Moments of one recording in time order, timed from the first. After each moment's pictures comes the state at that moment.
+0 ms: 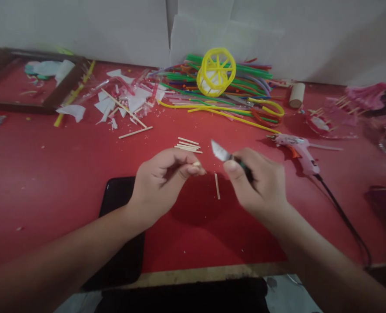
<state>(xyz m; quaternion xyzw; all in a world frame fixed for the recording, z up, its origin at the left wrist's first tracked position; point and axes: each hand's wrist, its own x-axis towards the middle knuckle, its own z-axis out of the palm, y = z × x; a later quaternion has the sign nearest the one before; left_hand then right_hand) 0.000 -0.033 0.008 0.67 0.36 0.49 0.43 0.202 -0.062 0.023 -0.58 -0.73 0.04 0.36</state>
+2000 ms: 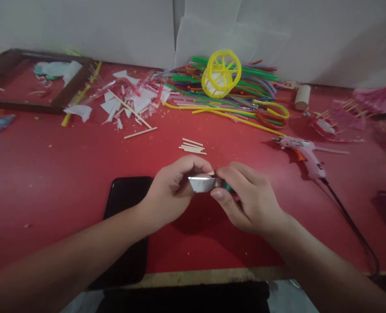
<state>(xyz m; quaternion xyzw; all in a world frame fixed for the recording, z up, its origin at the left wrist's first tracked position) 0.003 -0.031 0.004 0.70 0.31 0.40 0.51 0.185 -0.068 0.017 -0.46 -0.83 0.06 0.31</state>
